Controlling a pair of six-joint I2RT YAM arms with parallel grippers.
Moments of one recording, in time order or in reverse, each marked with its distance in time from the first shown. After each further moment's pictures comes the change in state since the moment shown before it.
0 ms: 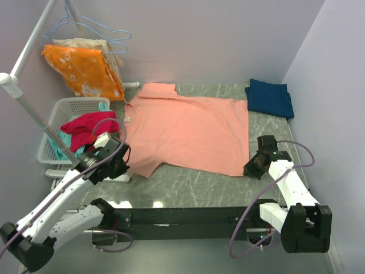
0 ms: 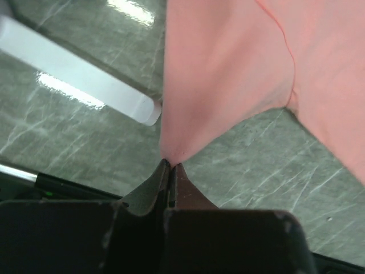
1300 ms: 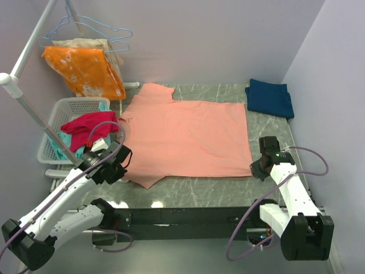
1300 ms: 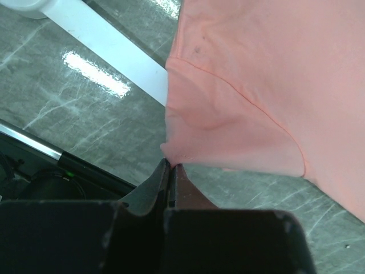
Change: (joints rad) left arm -0.008 -0.032 -0.033 -0.128 -0.063 -0.145; right arm -0.001 -0.074 0.027 -0.108 0.234 0.263
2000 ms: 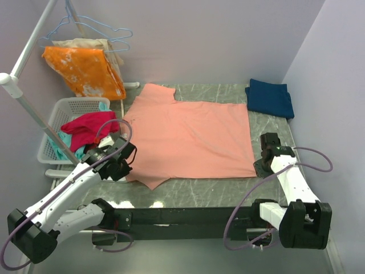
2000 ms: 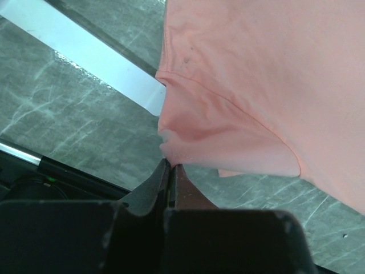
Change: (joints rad) left arm -0.004 0.093 0.000 0.084 0.047 0.048; right arm -0.041 0.103 0.052 -0.056 0.083 0.086
